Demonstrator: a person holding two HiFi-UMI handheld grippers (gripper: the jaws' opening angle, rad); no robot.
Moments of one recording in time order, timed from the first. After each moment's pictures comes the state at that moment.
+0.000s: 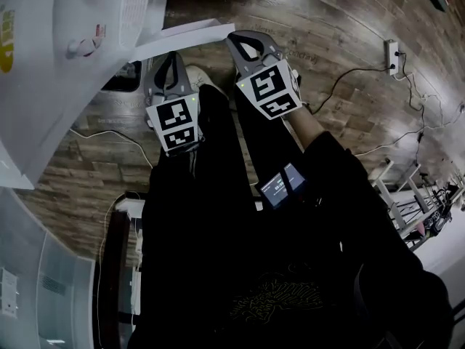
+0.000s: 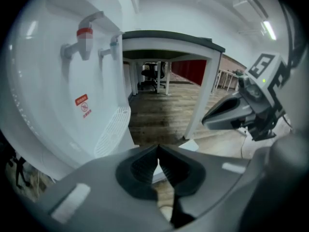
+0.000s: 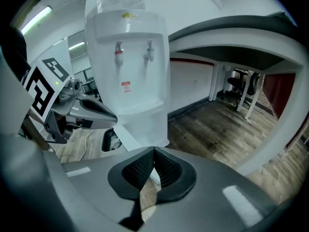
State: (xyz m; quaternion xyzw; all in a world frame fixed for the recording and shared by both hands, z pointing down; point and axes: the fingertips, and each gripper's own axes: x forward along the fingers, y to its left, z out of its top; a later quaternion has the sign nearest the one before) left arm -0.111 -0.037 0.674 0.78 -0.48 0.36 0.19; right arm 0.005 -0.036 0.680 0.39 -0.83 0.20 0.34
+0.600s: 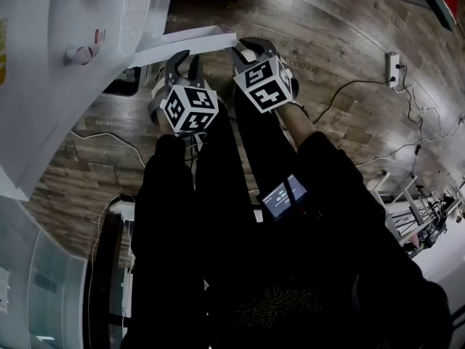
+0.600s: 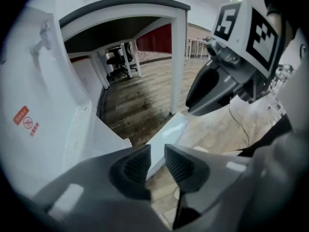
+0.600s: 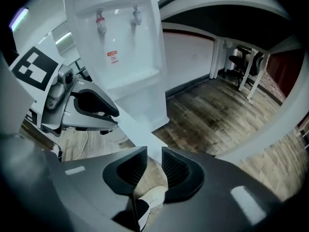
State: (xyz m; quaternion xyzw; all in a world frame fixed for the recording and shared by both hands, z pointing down) left arm -0.071 -0.025 0.748 0.79 -0.32 0.51 0.11; right arm 0.022 -0.025 0.757 0.37 -0.78 0.27 0.42
